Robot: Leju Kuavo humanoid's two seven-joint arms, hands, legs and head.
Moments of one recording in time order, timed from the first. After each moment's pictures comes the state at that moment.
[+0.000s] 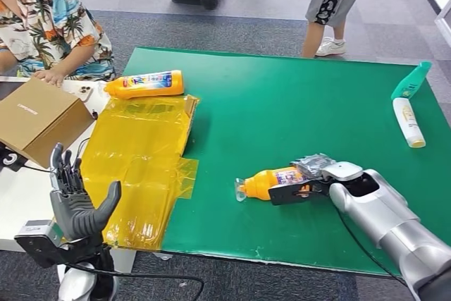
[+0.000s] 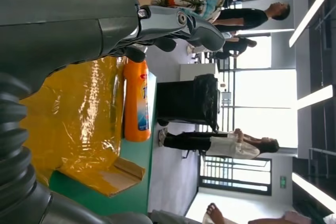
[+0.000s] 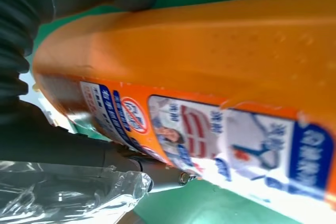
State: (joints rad) left arm 0.19 -0.21 -0.18 -1.75 -0.01 0.28 -0.62; right arm -0.77 -0.29 0.90 -0.83 0.98 0.34 0.06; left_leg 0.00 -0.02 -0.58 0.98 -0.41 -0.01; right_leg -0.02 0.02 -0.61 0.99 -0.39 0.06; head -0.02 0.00
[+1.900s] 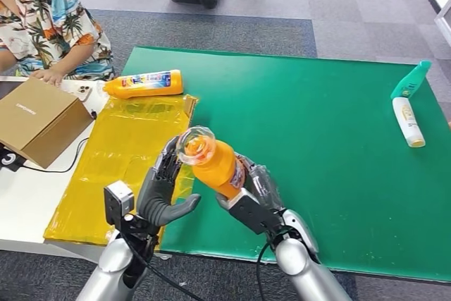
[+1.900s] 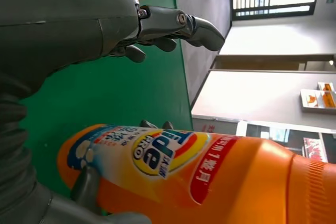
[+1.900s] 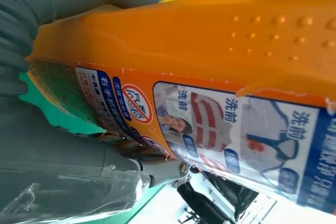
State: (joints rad) left arm -0.01 -0.12 -0.46 -1.51 0.08 -0.13 -0.43; right arm -0.23 0.07 0.53 -1.25 0.57 -0.29 -0.25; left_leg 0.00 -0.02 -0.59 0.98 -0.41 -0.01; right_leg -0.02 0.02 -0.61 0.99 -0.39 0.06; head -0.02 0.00
